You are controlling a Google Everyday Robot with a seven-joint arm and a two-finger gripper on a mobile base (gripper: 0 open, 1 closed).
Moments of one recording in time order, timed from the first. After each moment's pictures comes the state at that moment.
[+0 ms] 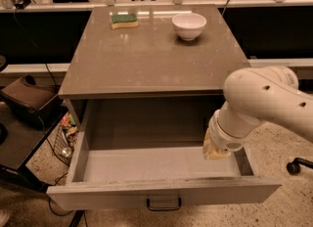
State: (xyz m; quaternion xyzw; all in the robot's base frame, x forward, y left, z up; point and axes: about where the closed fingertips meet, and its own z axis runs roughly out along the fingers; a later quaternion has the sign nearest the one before) arm 0.439 -0.155 0.706 -0.71 0.69 0.03 0.09
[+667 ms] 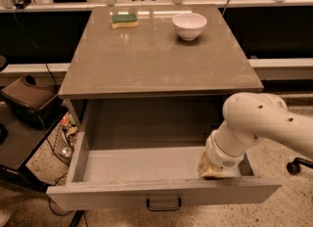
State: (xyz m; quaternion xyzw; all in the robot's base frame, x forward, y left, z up) arm 0.411 -0.147 0.639 -0.70 0.70 0.11 0.08
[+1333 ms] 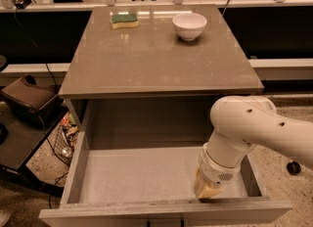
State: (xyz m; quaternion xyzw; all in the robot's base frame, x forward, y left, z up) arm 0.352 -0.125 0.652 -0.73 0.67 0.15 0.01
